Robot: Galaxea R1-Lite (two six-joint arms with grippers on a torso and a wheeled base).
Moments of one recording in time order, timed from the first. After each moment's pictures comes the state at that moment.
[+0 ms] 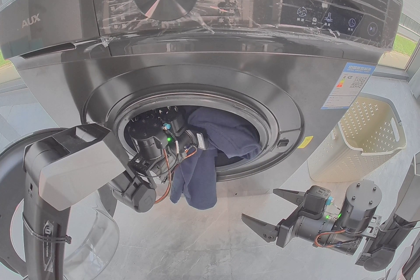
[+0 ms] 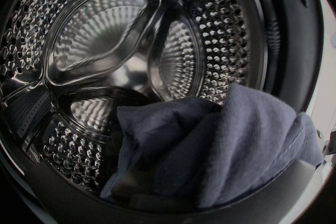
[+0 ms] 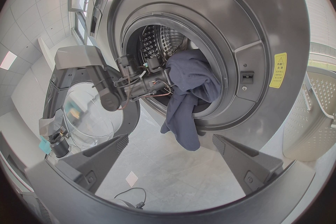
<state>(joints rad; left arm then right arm) -0.51 2.36 -1.08 -1.47 -0.03 -0.07 0.79 1.90 -0.17 -1.54 -0.03 0.16</state>
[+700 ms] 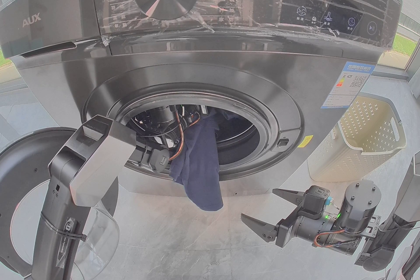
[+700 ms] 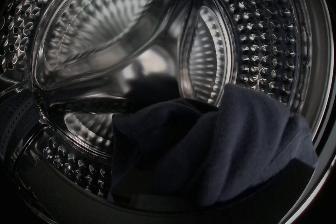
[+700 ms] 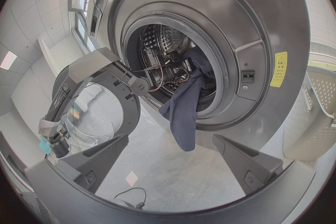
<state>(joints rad) -0.44 2.56 -1.72 -1.07 0.01 -0.09 0.80 1.90 -0.17 -1.54 -0.03 0.16</state>
